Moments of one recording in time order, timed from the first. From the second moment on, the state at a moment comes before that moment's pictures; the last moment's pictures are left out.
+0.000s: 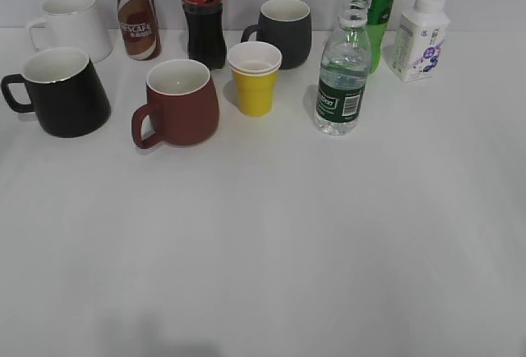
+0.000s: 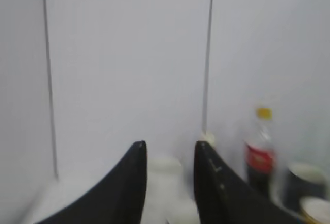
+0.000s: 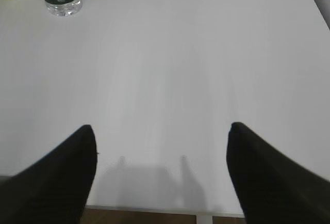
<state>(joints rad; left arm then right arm) -0.04 0.19 -0.53 0.02 0.23 -0.06 0.12 -0.01 -0.50 -0.01 1.04 0.01</state>
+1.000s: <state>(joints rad) 0.06 1.43 -0.48 0.07 -0.67 -0.06 0.12 0.58 -0.53 0.09 -0.06 -0.12</state>
